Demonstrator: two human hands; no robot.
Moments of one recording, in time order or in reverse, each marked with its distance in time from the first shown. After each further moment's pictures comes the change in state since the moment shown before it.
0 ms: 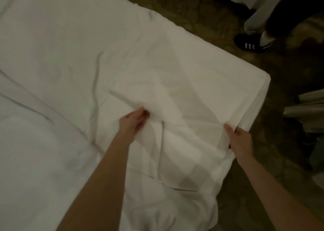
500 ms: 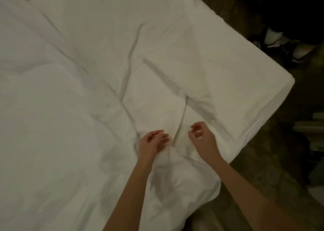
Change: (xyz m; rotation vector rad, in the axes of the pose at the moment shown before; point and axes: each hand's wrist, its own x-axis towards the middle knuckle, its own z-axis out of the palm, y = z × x) left_hand -0.126 -0.113 -0.065 -0.116 0.068 0.039; right_hand -0.133 0.001 0.067 -0.208 -0.487 -0.370
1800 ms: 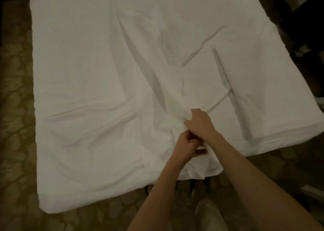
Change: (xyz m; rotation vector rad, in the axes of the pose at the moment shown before) left_hand -0.161 -0.081 -0.008 -0.156 -0.127 0.161; right_hand -0.114 -0.072 0.046 -0.831 -0.449 -0.409
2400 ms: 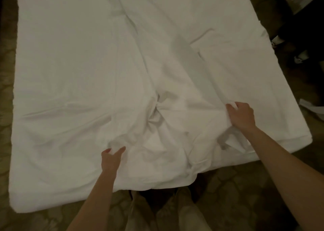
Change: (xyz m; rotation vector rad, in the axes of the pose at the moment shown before) left_hand 0.030 -0.081 -0.109 0.141 0.935 -0.342; right_hand 0.069 0.174 -0.116 0.172 0.305 0.182
